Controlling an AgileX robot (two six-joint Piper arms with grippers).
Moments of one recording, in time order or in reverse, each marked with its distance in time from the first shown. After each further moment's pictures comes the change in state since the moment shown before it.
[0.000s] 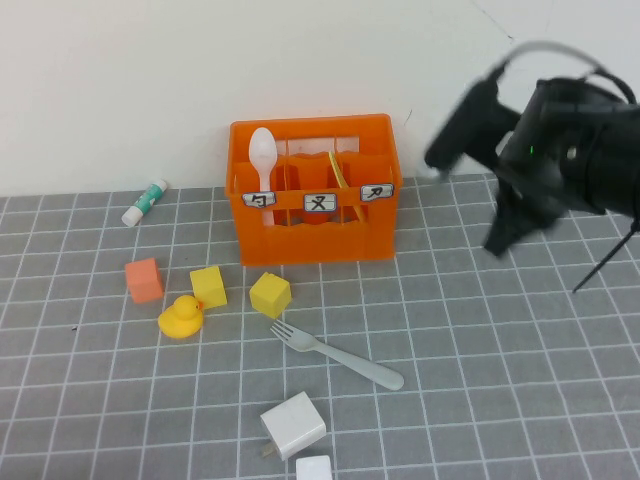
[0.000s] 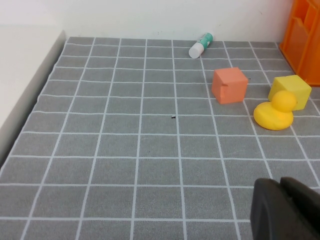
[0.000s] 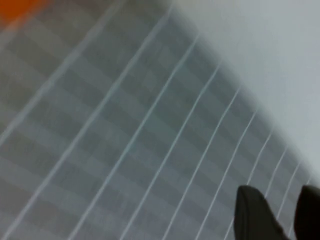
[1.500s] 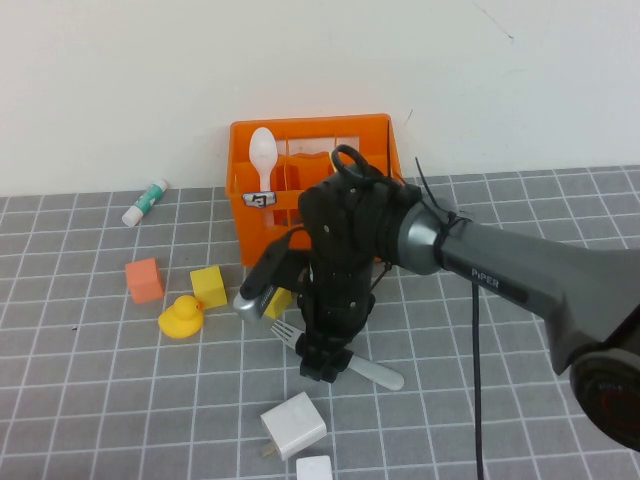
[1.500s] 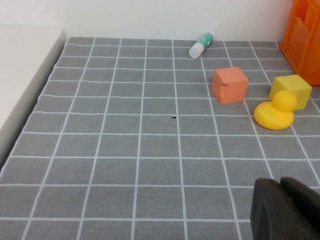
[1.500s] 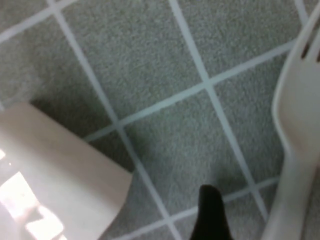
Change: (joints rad) right arm 0.127 0.609 -0.608 0.832 0.245 -0.632; left arm 0.000 0.000 0.000 0.000 0.000 0.004
